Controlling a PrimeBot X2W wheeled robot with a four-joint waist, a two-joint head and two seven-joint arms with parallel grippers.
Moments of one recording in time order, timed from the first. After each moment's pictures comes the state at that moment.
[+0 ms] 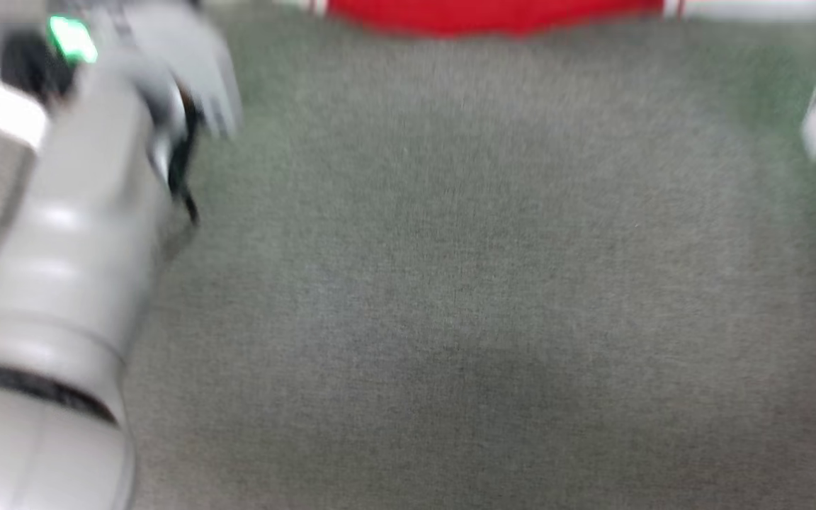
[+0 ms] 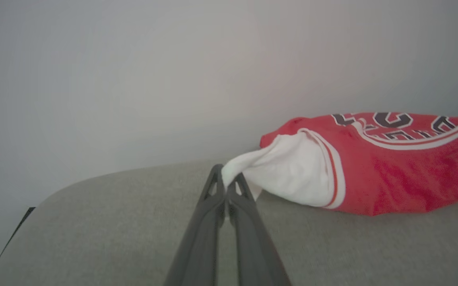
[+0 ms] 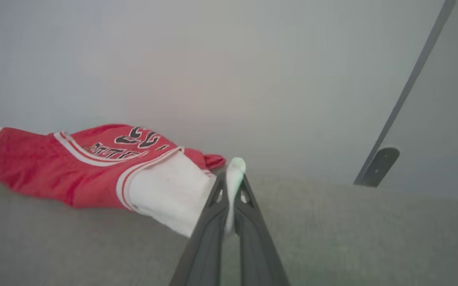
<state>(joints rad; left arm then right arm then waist) -1.34 0.24 -0.63 1.25 -0.60 -0.06 -0.25 -1.05 -0.46 0.38 0.73 0.63 0.13 -0.10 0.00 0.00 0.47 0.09</state>
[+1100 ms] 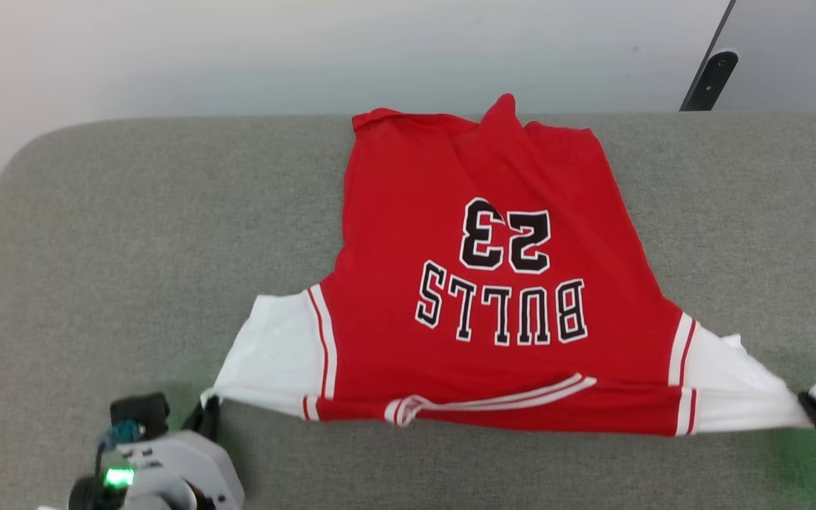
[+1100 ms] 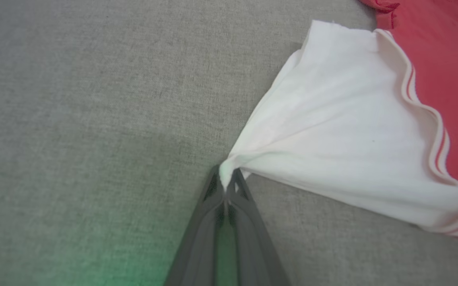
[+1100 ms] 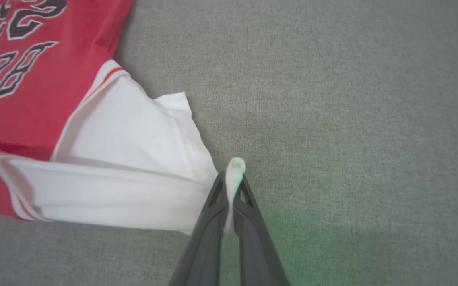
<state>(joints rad) -0.40 0.33 -0.52 0.92 -0.77 0.02 -0.27 -0.17 -0.62 0.22 0.40 0.73 0.13 0.20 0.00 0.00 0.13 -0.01</state>
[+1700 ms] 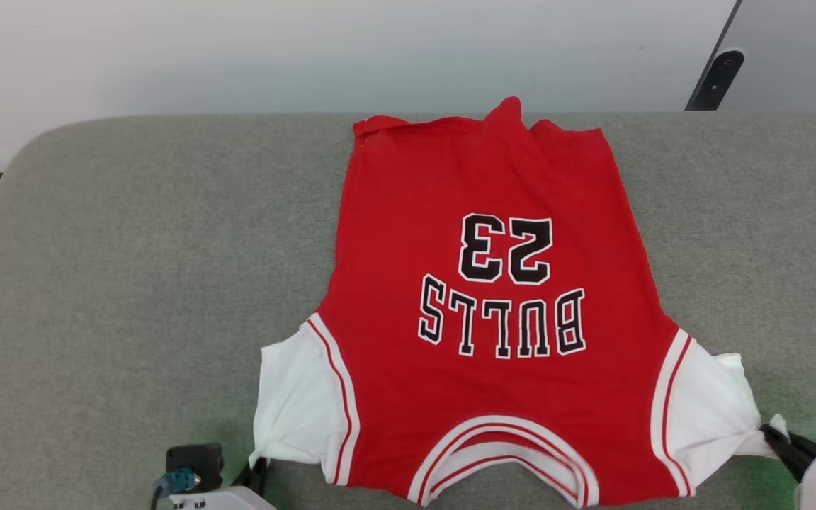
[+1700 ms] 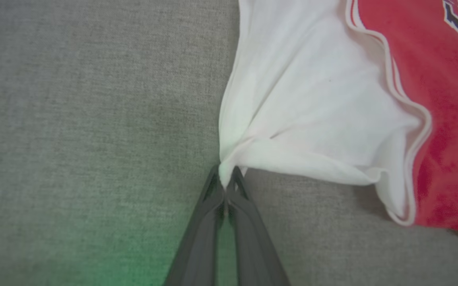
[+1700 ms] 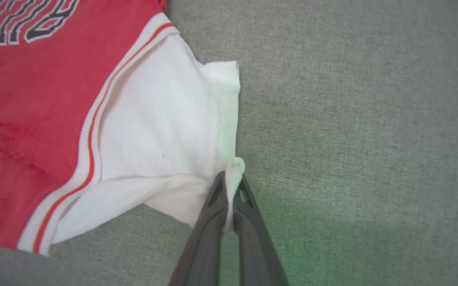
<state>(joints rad) -0.12 0.40 -0.59 0.36 -0.76 0.26 -0.02 -0.10 -0.64 0.30 0.27 0.69 0.13 0.27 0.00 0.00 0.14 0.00</state>
